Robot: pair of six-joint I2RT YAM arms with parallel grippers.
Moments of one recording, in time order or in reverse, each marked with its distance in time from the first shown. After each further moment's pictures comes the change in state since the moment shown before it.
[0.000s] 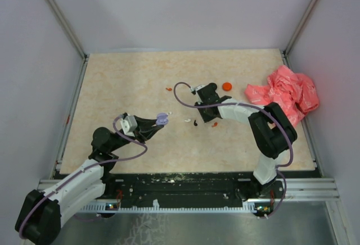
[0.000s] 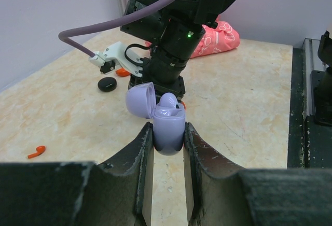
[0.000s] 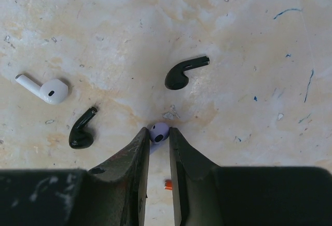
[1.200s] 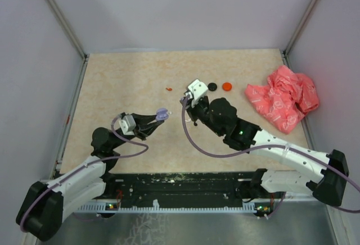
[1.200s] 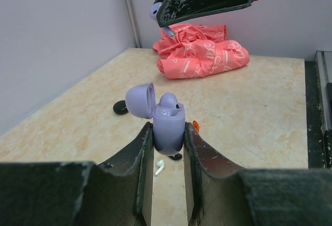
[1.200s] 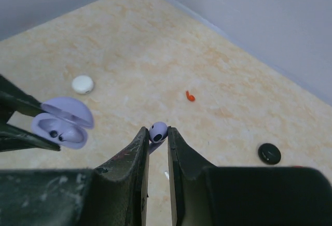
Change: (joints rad) left arm 0.000 0.082 0.005 0.176 -0.006 0.014; right arm 0.397 -0.665 -0.123 0.356 0.199 -0.126
